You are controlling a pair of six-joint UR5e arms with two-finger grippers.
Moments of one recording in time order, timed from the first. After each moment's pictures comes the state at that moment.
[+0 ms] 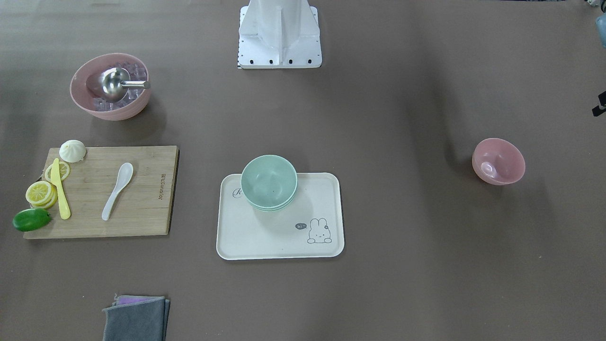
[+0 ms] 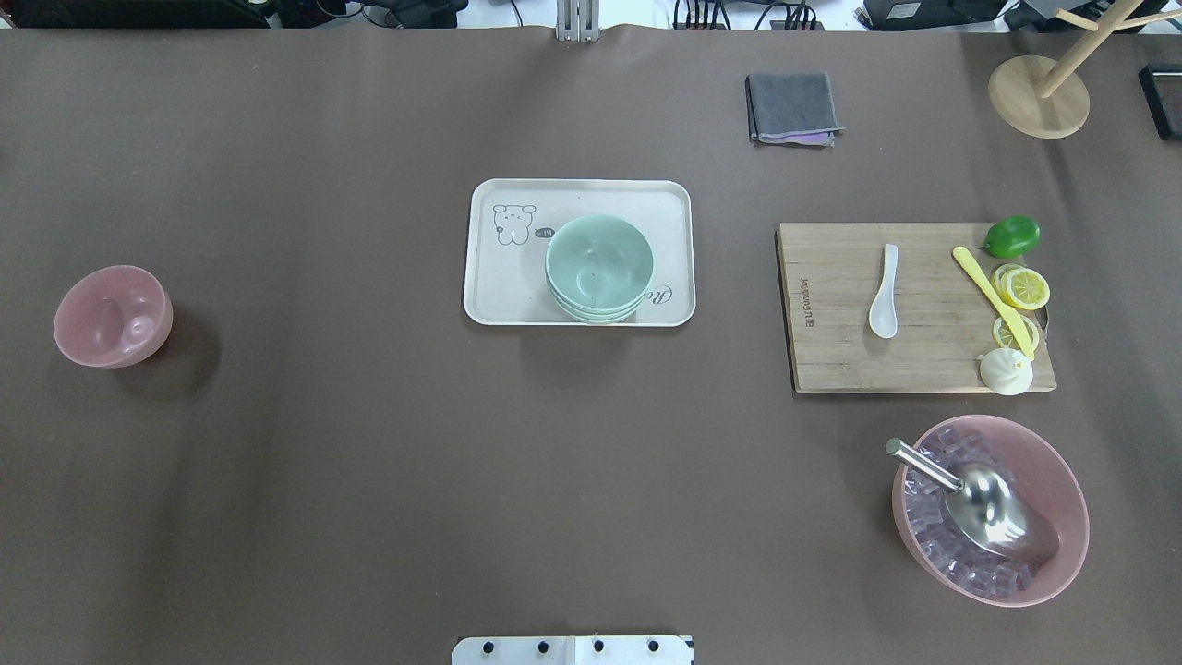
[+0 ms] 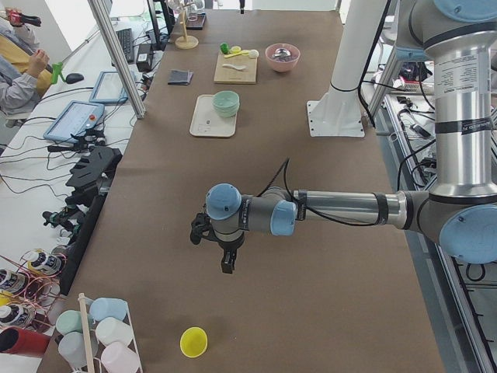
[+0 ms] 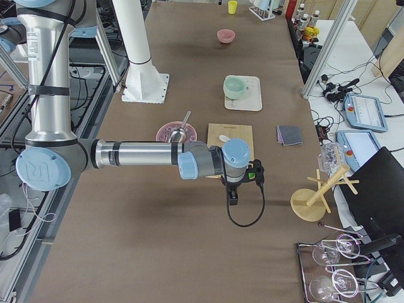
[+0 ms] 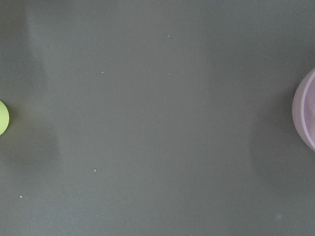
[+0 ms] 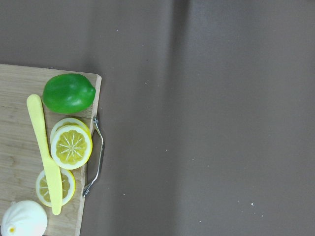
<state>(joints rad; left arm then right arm) -1.47 -1.44 -1.70 -1.66 -2.37 0.00 1.49 -1.60 1.63 -1.40 2.45 0.07</state>
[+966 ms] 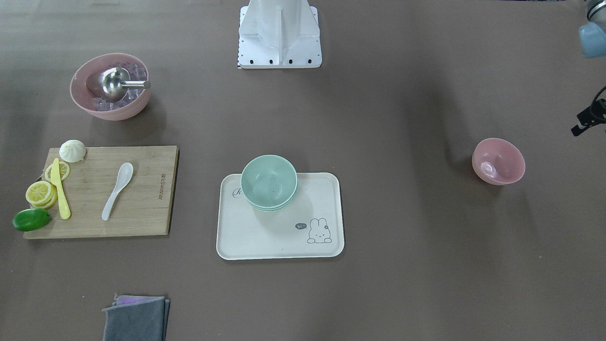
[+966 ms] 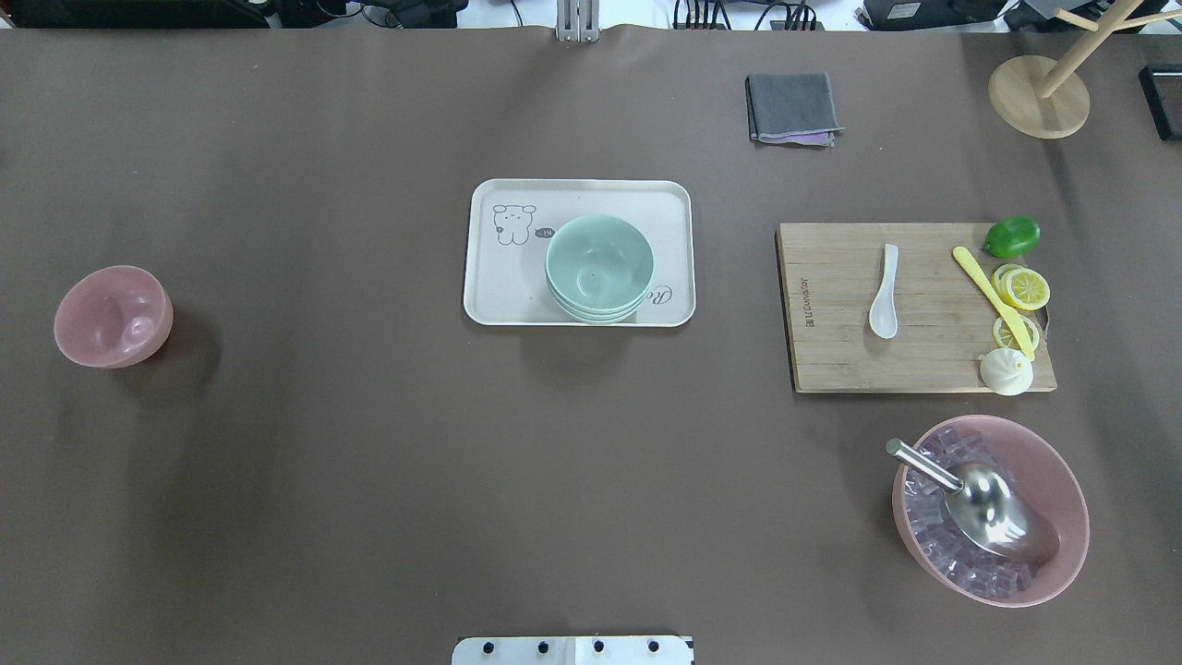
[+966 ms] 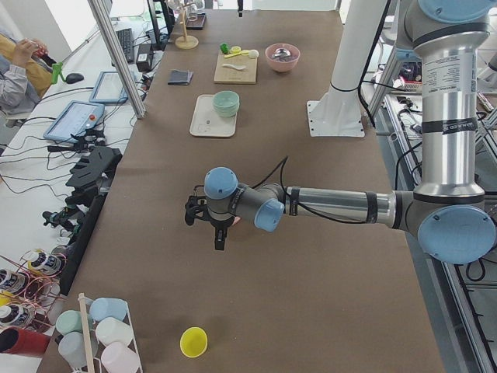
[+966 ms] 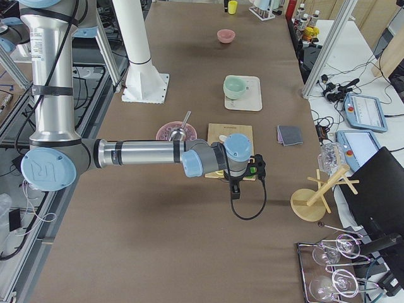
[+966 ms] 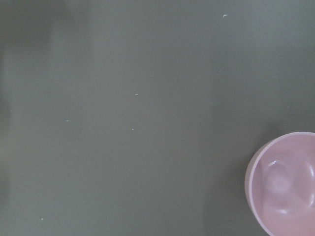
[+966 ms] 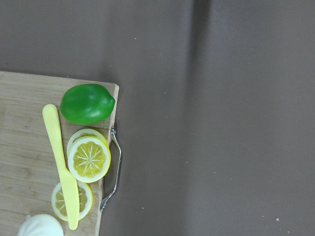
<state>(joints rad) -1.32 -1.47 -1.68 -1.95 -2.36 -0.41 1.43 -1.59 1.63 -1.34 2.44 0.17</state>
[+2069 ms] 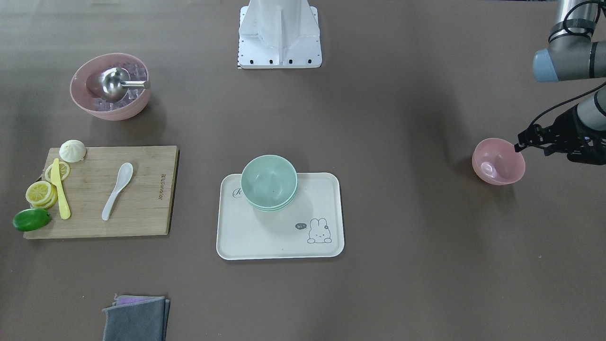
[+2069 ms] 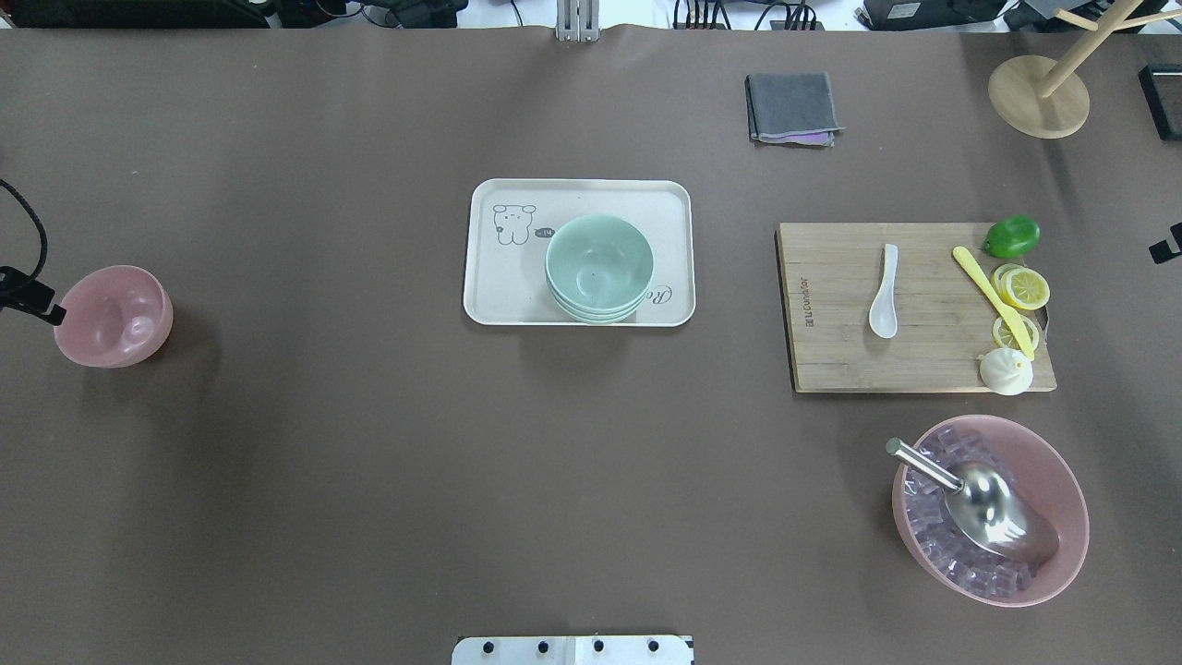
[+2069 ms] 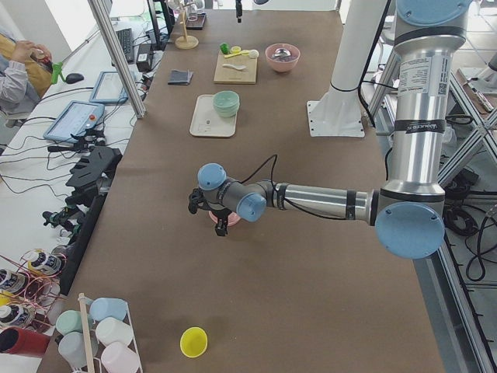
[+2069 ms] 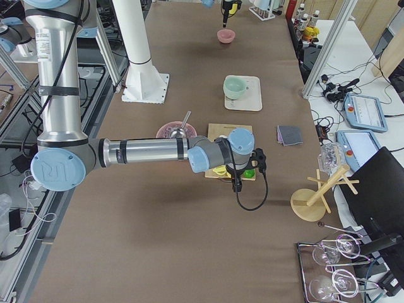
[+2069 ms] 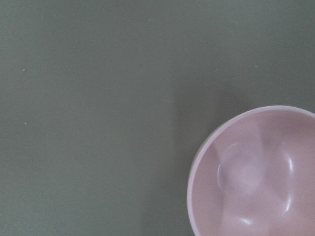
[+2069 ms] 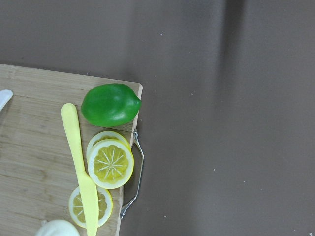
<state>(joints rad) -1.14 -1.59 -1.57 -1.96 -2.38 -0.46 1.38 -1.57 1.63 -1.33 2.44 0.20</state>
